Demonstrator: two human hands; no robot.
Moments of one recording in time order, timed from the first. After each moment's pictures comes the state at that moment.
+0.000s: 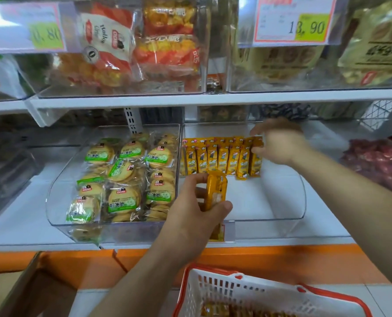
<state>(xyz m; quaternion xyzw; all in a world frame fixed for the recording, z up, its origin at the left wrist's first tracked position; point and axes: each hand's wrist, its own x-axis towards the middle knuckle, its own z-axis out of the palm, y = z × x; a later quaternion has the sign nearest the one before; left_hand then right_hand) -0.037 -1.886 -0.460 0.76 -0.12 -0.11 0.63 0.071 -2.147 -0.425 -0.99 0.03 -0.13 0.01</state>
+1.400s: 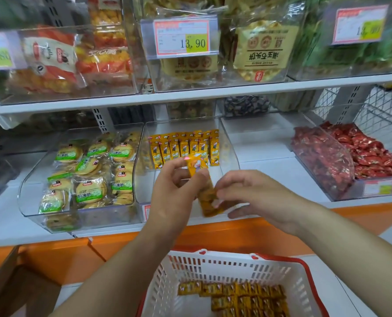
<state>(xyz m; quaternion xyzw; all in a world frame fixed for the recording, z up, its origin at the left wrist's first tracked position) -0.093 -1.957 -0.439 0.69 -0.10 -0.03 0.72 -0.135 -2.129 -0.419 -0.76 0.01 0.10 0.65</state>
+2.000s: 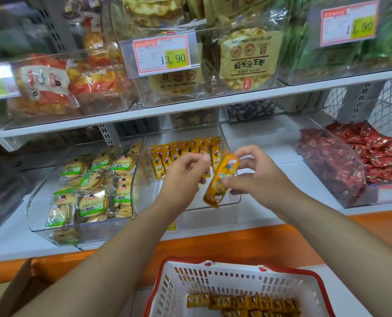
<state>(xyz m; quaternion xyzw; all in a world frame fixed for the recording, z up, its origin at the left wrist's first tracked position) -0.037 -1.992 -0.430 0.80 -0.15 -0.03 0.58 -0.103 -2.160 -0.425 -0.76 0.03 -0.09 0.65</state>
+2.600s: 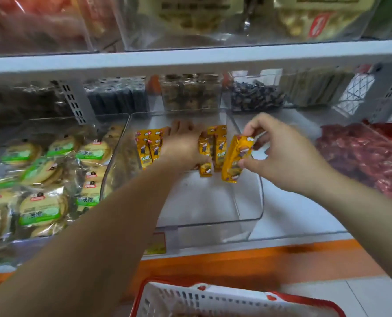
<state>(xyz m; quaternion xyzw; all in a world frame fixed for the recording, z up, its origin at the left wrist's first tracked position) 0.156 -2.025 -0.513 0.95 -0.26 0.16 0.07 -0.014 -2.191 -0.444 -0.93 -0.02 -0.20 0.29</state>
